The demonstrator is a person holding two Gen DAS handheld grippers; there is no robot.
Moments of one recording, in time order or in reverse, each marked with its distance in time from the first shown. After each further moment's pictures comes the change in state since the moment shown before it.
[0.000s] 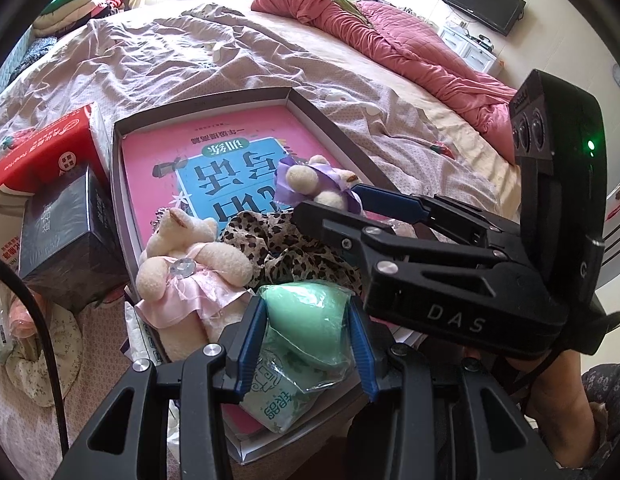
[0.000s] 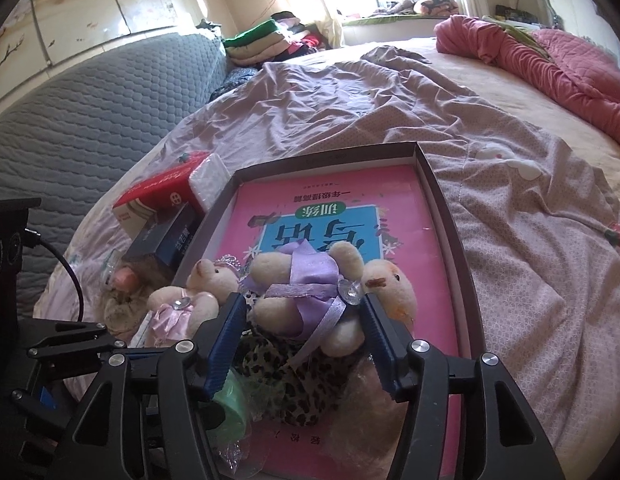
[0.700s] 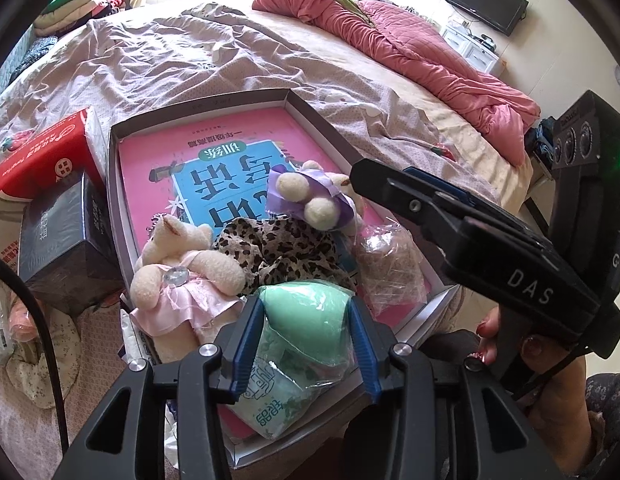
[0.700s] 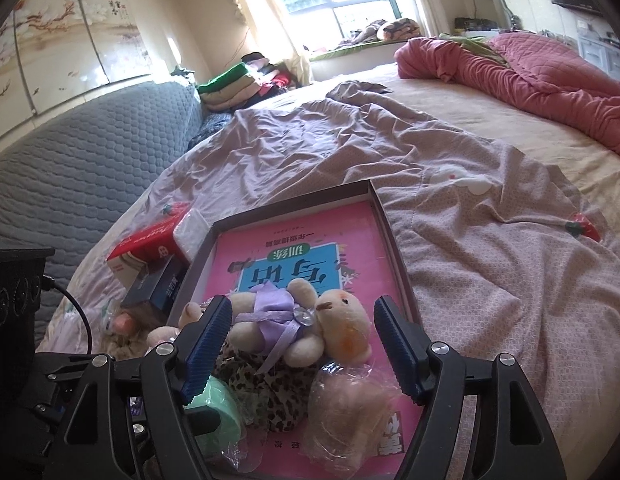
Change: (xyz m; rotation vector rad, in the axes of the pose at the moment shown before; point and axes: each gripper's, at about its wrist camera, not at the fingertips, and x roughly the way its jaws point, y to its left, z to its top) left arm 0.000 -0.005 0.005 -0.001 0.005 0.008; right arm -0.038 -0.025 0.001 0.117 -0.153 -0.044
